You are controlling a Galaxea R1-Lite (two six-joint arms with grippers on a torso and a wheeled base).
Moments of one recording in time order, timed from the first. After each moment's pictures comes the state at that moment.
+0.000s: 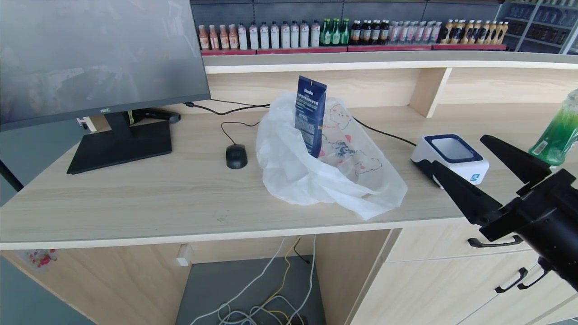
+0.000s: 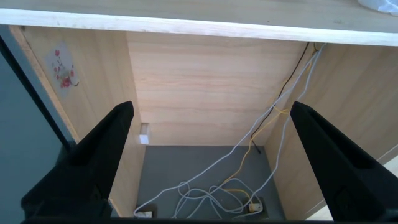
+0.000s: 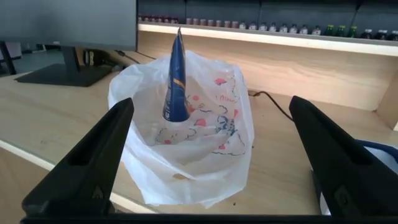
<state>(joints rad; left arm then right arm) 0.00 0.00 0.00 0.00 0.00 0.00 0.48 1.41 -0.22 -1.57 0.04 -0.13</state>
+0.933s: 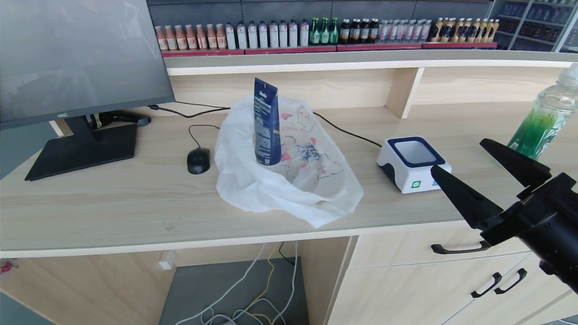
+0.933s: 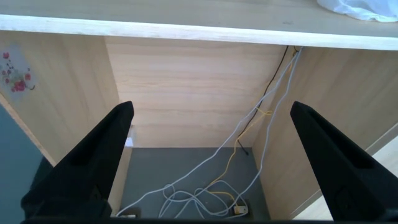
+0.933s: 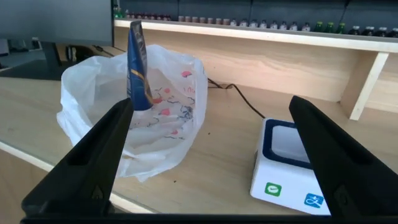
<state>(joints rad) 0.00 0.00 0.00 0.00 0.00 -0.01 0.48 1.40 -0.20 -1.57 0.04 -0.13</state>
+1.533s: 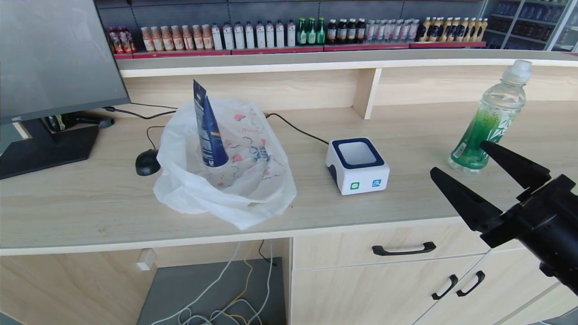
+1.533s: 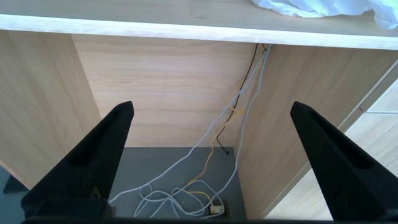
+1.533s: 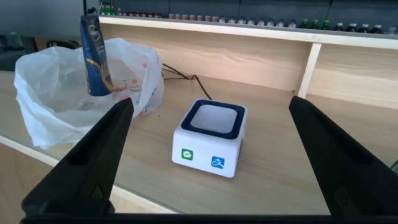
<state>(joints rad) 0.00 0.00 0.00 0.00 0.00 -0.01 0.48 1.40 -0.19 -1.57 0.04 -0.13</state>
